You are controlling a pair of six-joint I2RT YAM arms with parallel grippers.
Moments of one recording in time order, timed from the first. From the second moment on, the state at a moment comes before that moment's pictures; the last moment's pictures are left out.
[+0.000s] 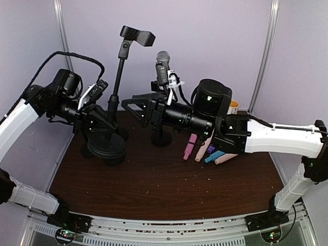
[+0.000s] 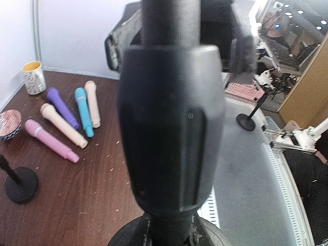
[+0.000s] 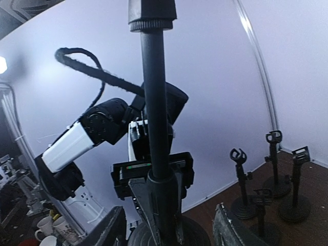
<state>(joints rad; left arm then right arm) -0.48 1.24 1.47 -1.06 1.11 0.51 1.18 1.58 1.42 0.37 -0.09 0.39</state>
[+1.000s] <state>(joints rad) -0.47 1.25 1.46 -1.02 0.92 0.52 1.22 1.80 1.75 0.06 0.13 0.42</state>
